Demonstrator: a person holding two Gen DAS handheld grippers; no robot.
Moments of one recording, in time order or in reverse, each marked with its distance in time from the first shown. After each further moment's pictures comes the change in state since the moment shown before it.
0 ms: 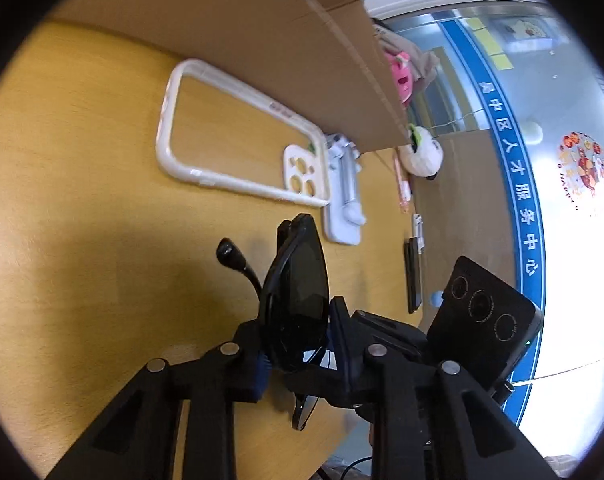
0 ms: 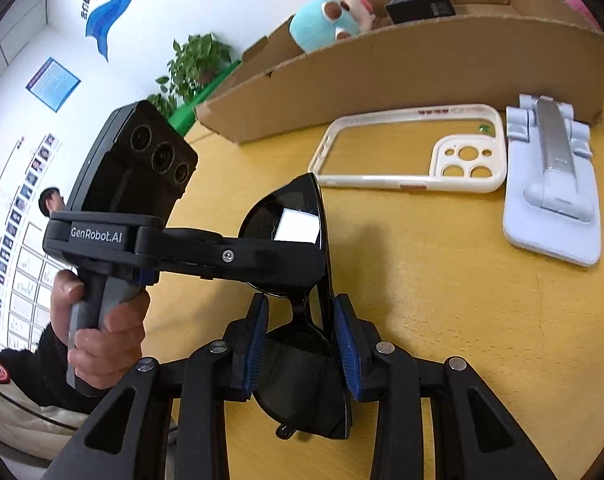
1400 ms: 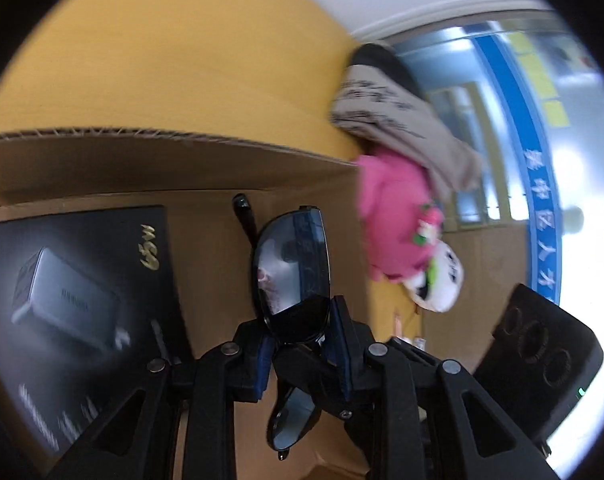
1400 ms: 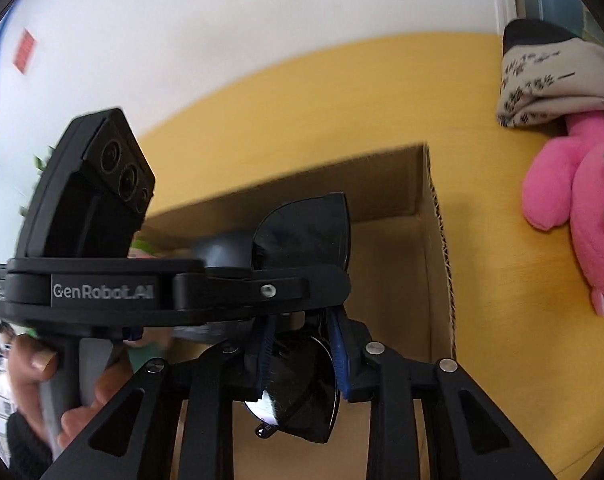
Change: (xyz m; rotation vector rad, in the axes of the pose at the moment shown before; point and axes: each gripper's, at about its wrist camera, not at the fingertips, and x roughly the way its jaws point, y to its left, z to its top) left arm 0.137 -0.055 0.410 0.034 0.138 0.094; right arm 0.017 -0.178 0.364 0.219 -0.079 -0.404
